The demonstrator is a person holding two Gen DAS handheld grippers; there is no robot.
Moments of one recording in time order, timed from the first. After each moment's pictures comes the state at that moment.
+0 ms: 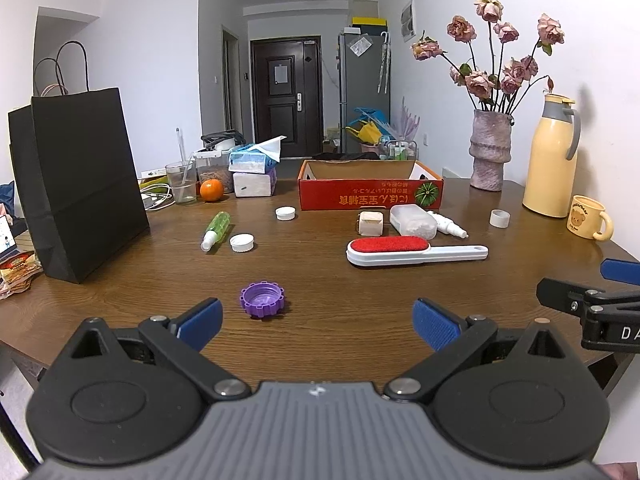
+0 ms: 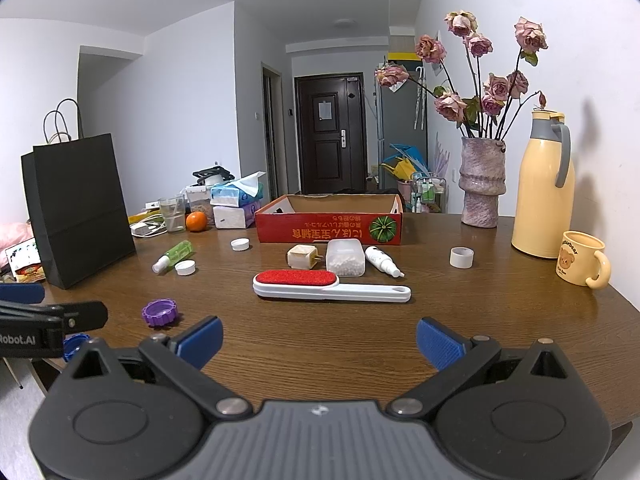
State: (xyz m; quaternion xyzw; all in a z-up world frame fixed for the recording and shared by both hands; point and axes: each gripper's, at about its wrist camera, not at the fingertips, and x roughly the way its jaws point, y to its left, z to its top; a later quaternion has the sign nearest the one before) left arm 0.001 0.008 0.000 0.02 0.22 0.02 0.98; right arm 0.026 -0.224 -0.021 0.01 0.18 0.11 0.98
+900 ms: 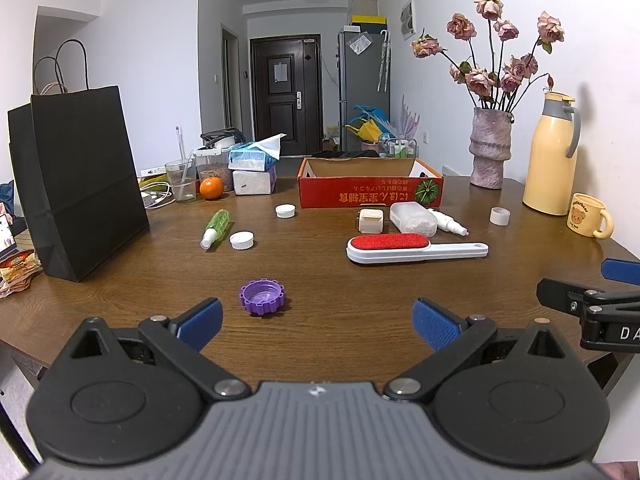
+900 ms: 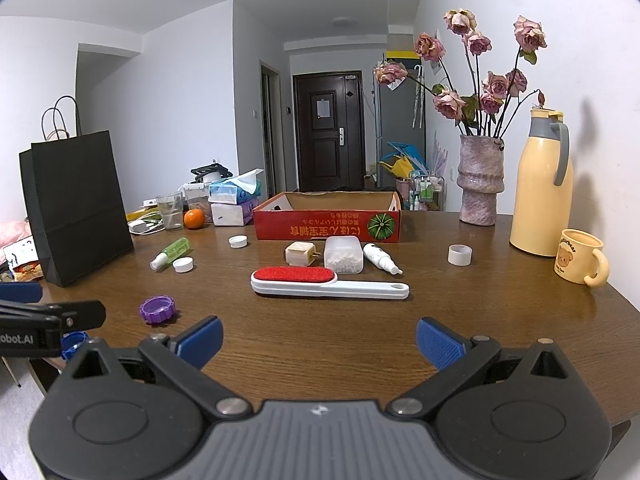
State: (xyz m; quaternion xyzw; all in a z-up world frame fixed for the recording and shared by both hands) left arm 0.001 0.008 -0.002 0.02 0.22 0.02 0.98; right arm 0.026 -0.224 -0.021 0.01 0.18 0.11 0.98
